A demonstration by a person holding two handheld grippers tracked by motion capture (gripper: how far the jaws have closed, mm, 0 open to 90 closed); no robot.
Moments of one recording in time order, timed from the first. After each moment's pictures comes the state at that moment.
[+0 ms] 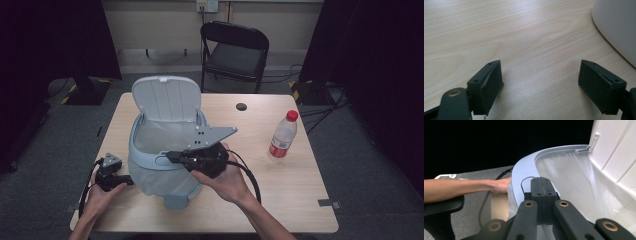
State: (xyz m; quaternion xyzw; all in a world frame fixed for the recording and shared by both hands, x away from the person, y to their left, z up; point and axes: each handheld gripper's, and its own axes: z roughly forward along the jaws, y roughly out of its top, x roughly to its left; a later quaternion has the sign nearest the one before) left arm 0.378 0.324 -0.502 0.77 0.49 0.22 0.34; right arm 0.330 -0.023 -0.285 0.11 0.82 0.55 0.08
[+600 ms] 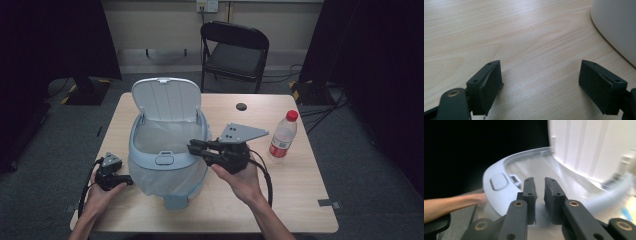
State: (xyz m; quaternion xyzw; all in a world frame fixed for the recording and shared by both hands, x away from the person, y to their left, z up) left arm 0.380 0.325 -0.502 0.78 0.48 0.22 0.35; right arm 0.341 -0.074 -0.301 0.20 0.76 0.60 0.11
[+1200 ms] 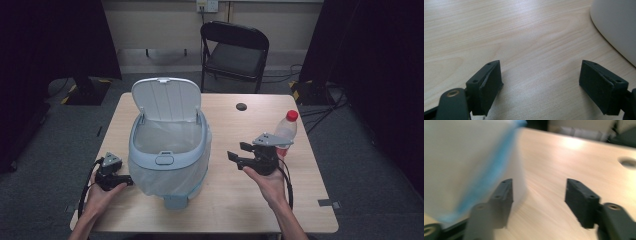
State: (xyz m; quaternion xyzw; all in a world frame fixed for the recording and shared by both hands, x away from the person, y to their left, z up) left arm 0.379 0.325 -0.502 0.77 0.48 0.21 0.35; right arm 0.377 -0.158 -0.390 0.39 0.76 0.49 0.16
